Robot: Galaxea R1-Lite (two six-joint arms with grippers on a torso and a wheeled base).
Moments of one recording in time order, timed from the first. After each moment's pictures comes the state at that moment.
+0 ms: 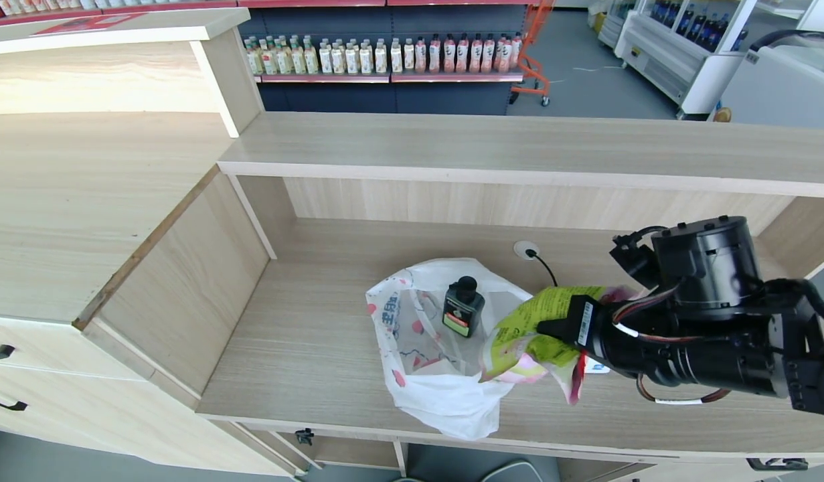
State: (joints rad) left arm 0.00 0.00 0.00 0.00 0.05 -0.01; right arm 0.55 1.58 -0.78 -0.26 0.01 0.72
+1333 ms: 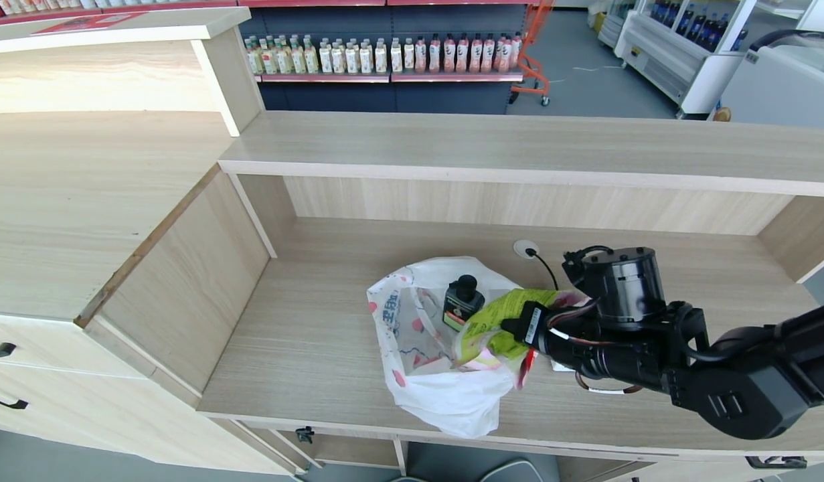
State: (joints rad) left arm 0.00 0.00 0.00 0.00 0.05 -0.01; right arm 0.55 1.83 -0.75 -0.61 0.00 0.71
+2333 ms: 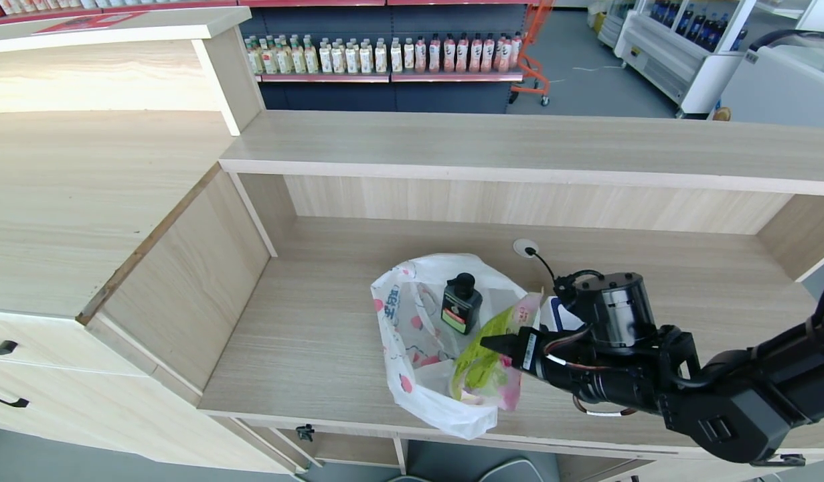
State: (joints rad) left arm 0.00 0.00 0.00 0.00 0.05 -0.01; right arm 0.56 1.88 -0.67 -0.68 0.05 0.70
